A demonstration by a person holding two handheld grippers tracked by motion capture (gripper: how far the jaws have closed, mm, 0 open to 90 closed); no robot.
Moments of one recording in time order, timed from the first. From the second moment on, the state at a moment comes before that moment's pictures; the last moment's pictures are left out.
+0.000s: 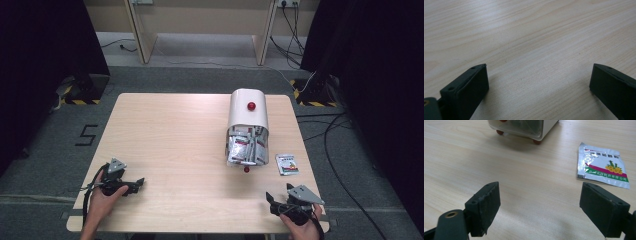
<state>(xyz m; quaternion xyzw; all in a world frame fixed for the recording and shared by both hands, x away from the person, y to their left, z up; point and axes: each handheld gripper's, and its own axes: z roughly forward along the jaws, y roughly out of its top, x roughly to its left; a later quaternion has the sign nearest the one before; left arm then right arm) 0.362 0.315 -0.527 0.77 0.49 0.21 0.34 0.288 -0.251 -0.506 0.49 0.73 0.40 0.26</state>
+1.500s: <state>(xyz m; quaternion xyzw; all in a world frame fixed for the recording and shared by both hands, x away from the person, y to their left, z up) 0.362 0.315 -0.527 0.77 0.49 0.21 0.34 0.257 -0.250 -0.520 0.48 0.75 0.38 0.26</state>
